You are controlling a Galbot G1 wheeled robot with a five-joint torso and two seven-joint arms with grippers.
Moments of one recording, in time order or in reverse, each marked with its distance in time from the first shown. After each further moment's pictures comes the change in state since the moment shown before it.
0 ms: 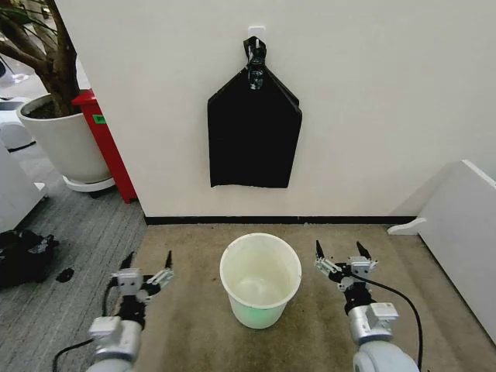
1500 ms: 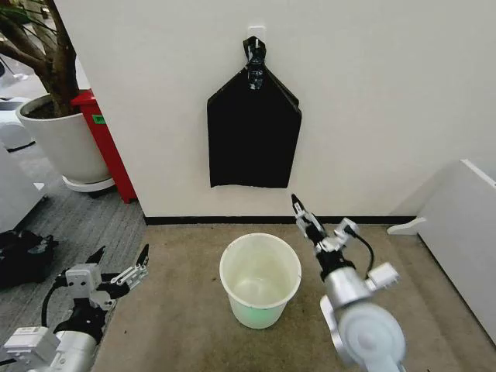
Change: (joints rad) left arm 0.161 0.204 -0.143 -0.219 -0.322 0.083 -0.087; right arm 0.472 -0.175 -0.267 -0.067 1.208 -0.040 0.274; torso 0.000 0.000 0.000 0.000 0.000
